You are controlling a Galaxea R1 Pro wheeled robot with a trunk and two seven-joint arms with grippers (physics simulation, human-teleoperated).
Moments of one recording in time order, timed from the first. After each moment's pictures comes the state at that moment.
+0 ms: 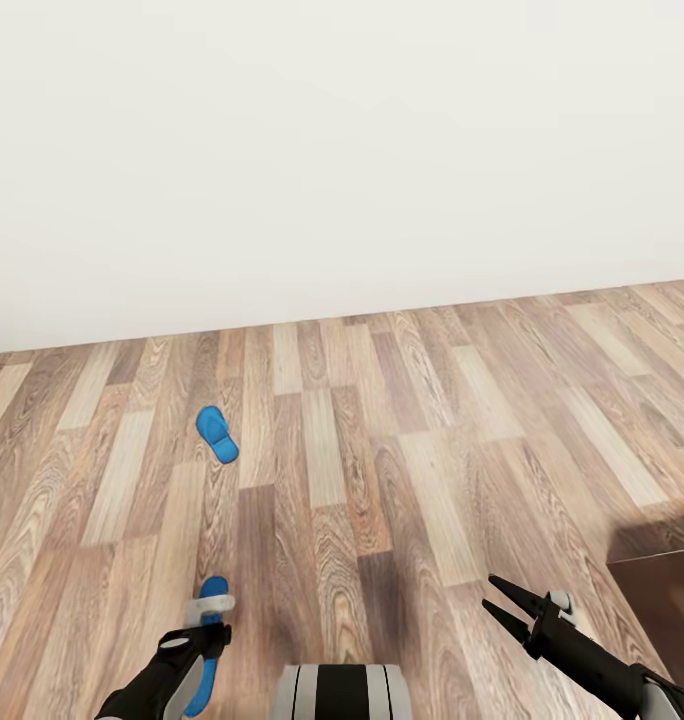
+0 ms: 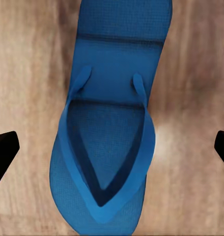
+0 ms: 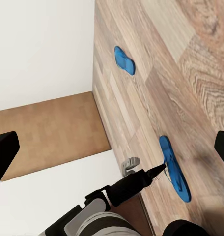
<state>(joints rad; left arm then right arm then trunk) -0.48 0.00 0.04 -0.42 0.07 0.16 0.19 -0.17 -0.27 -0.23 -0.95 -0.80 0.80 1.09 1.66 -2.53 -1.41</state>
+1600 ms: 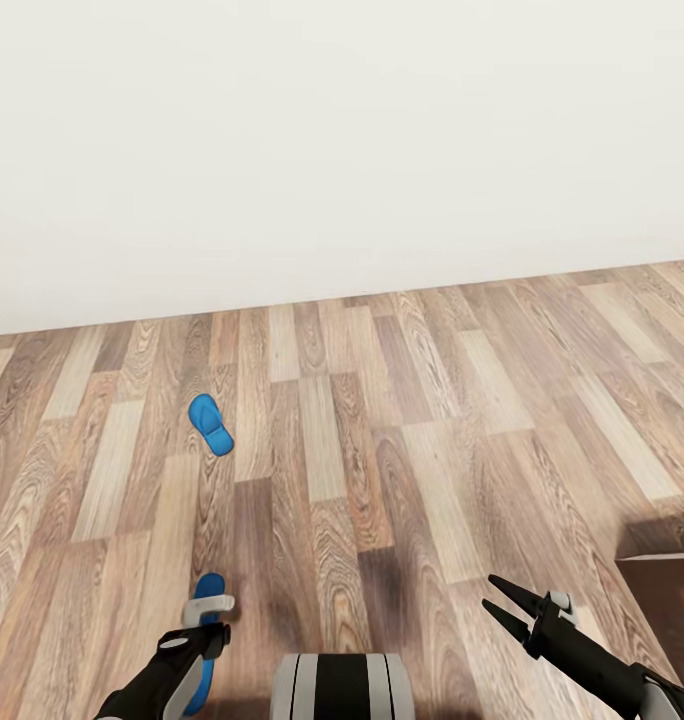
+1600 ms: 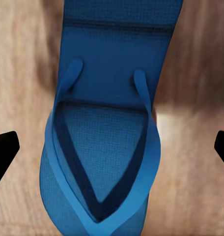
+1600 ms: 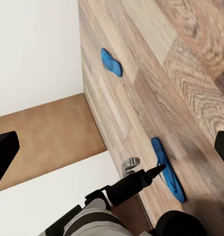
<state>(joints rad) -0.48 0.00 0.04 -0.42 0.07 0.16 0.19 -0.17 -0.27 -0.23 -0.95 -0.80 0.80 1.09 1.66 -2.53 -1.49</state>
